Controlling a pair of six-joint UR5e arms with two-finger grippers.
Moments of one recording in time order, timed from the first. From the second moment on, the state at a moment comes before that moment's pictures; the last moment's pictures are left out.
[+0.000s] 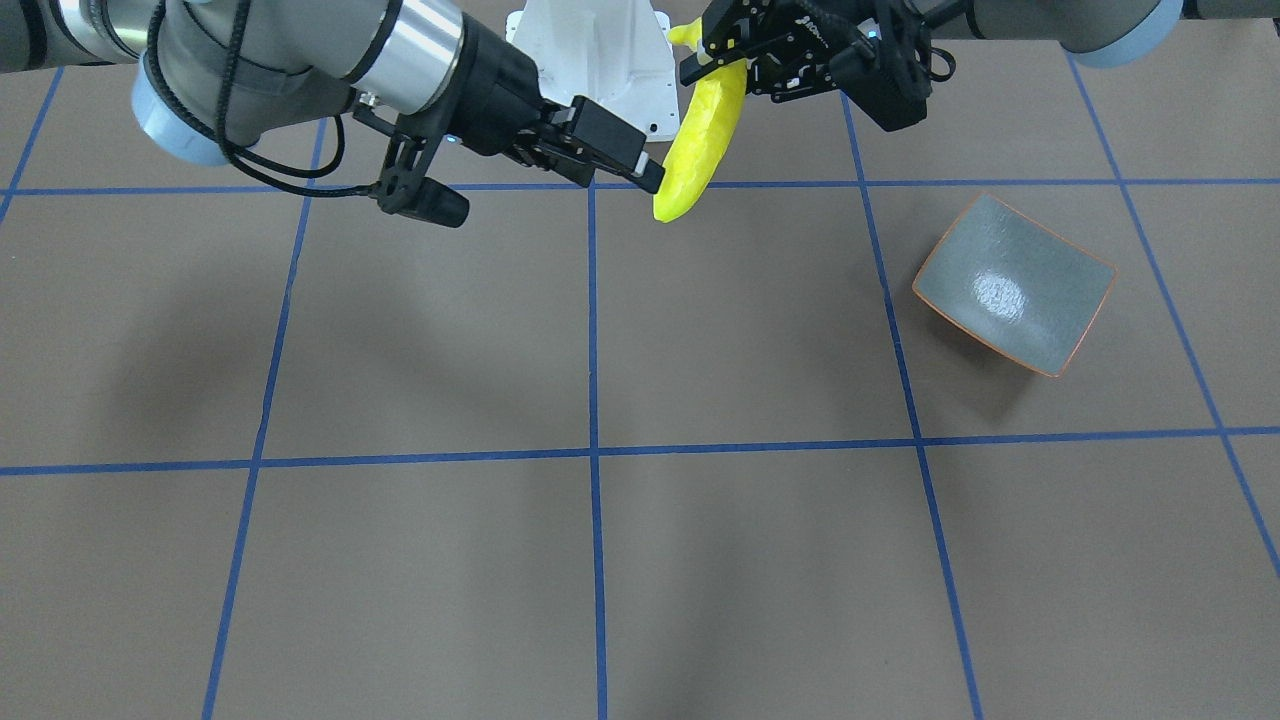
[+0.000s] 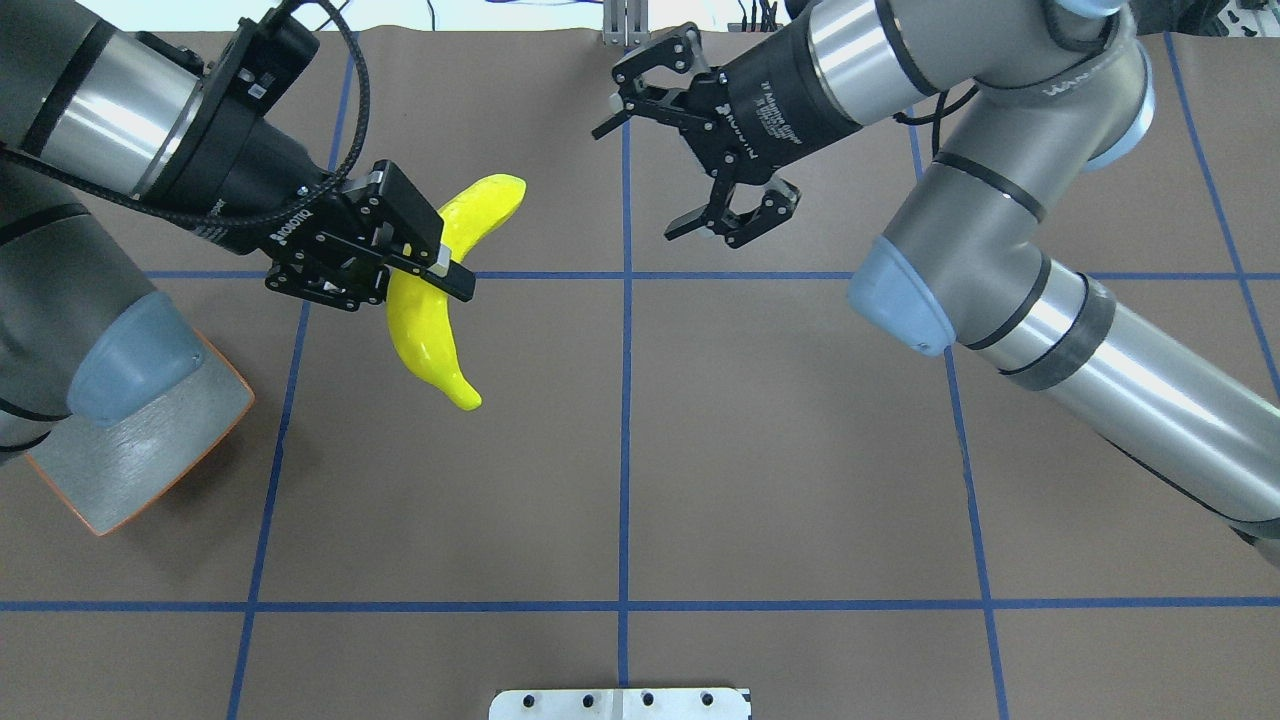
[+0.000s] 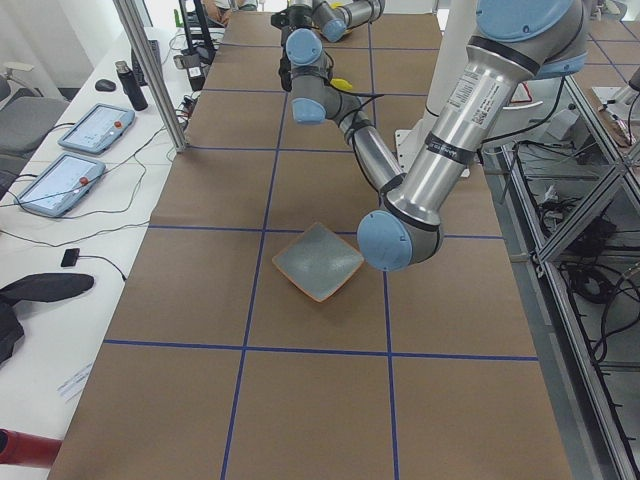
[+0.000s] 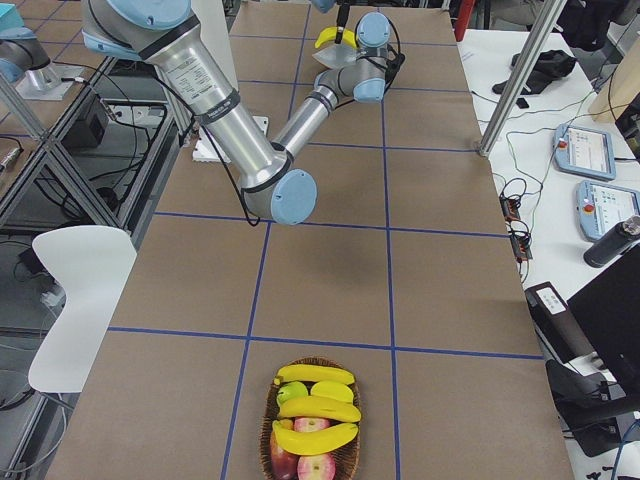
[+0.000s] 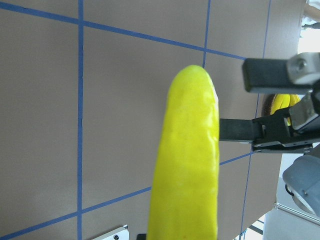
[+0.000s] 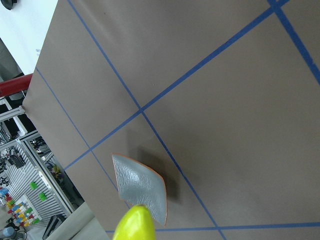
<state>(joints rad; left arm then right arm) -0.90 -2.05 -1.94 -2.20 -2.60 -1.58 0.87 -0.89 1.70 -0.85 2.38 2.14</state>
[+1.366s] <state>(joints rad) -1.08 -1.53 -1.80 -2.41 -2.70 -1.51 1.14 -1.29 1.71 -0.89 2.38 1.61</state>
